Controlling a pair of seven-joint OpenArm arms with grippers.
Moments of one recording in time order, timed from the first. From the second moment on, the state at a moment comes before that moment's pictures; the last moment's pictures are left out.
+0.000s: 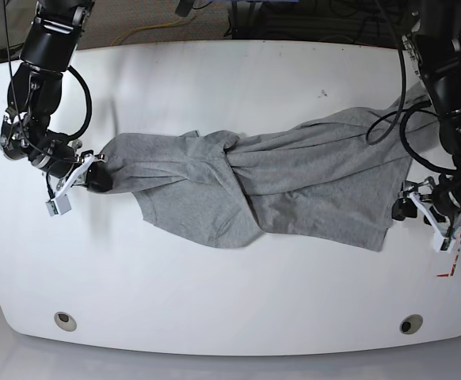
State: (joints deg) left arm -19.1 -24.2 -20.8 72.1 -24.4 -36.6 59.7; right arm 5.9 21.4 21.9 79.4 46.1 36.6 -63.6
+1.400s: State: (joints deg) left arm -28.1 -19.4 -9.0 43.0 -20.3 -35.9 36.4; right arm 6.1 20.2 21.9 82.3 46.1 36.6 -63.6
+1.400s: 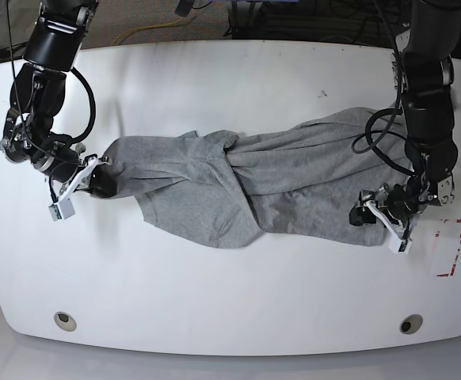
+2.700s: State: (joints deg) left arm -20.5 -21.2 -18.3 107.1 -16.8 -36.1 69.3; right arm 38.4 26.1 17.7 63.3 45.5 36.5 -64.6
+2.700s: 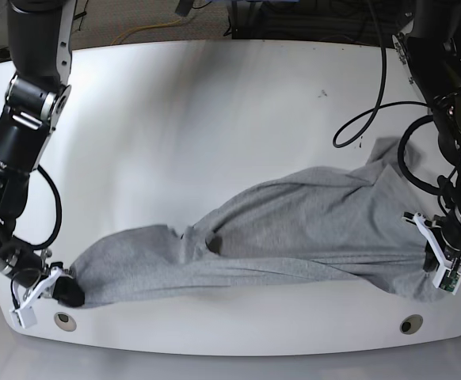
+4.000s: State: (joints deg) left arm -5.1 -27.5 -26.9 114.5 -28.4 -36.4 70.0; right arm 27.6 31.6 16.2 59.5 61.0 37.0 -72.3
